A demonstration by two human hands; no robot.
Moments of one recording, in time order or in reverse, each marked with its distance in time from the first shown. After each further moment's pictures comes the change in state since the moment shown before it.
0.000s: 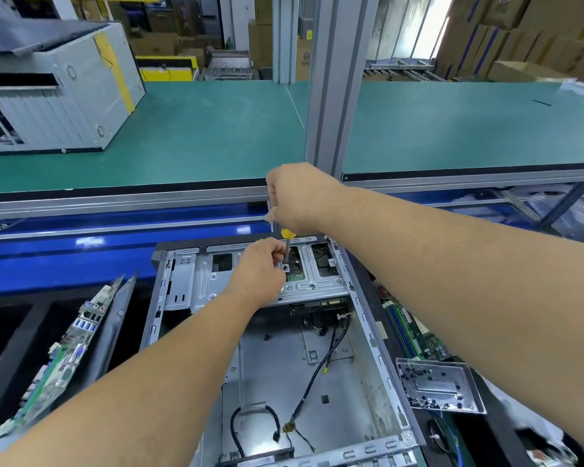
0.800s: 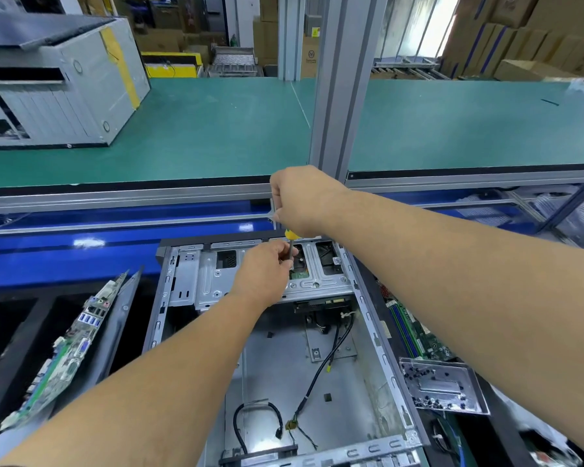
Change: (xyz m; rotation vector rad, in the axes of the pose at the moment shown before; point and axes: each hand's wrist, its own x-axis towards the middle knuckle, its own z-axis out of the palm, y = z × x) left_hand -0.001 -0.004 0.006 -0.045 0.022 -0.026; right_hand -0.001 -0.002 0.008 0.005 -0.021 -0.013
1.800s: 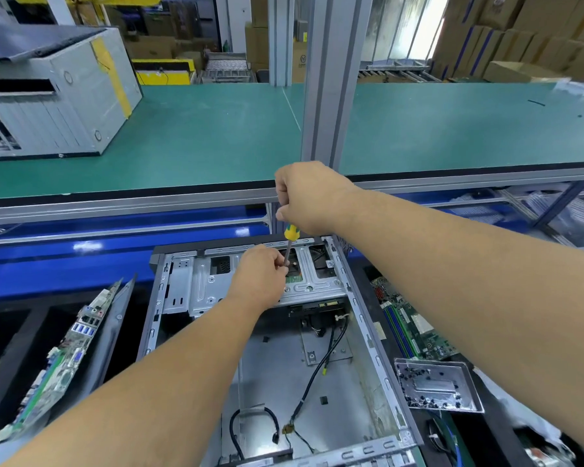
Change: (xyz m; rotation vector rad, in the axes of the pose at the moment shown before) left_hand 0.007 0.001 0.006 0.187 0.037 0.022; right_hand -0.014 0.017 -0.019 0.033 0.050 -0.008
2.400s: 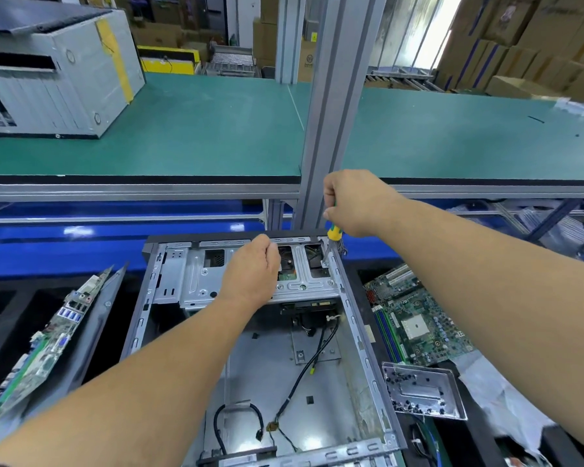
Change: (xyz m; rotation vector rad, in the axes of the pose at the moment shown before) left_hand -0.013 0.003 -0.001 -0.102 0.166 0.010; right_hand -0.016 0.059 0.002 -0.077 -0.039 0.140
